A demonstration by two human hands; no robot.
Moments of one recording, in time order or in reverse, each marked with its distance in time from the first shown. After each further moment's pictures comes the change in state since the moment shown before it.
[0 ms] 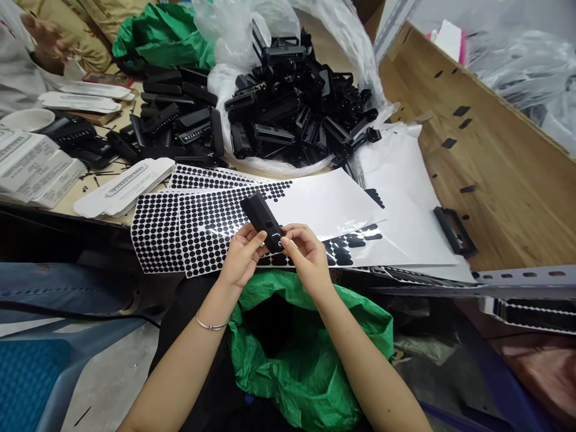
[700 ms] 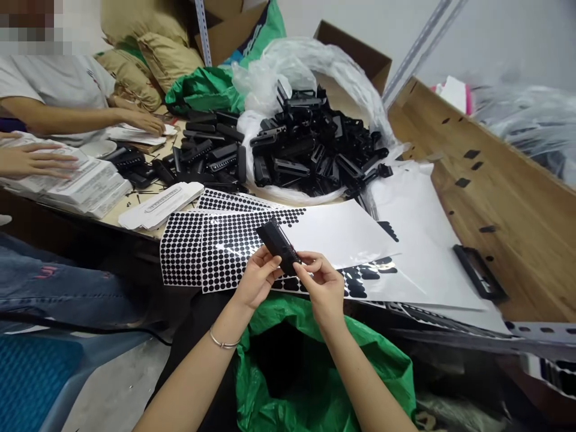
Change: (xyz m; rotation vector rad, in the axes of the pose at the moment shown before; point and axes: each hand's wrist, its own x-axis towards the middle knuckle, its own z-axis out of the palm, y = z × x) left_hand 0.000 -0.002 0.005 -0.078 -0.036 0.009; right_hand 0.001 0.003 0.006 0.075 0.152 -0.092
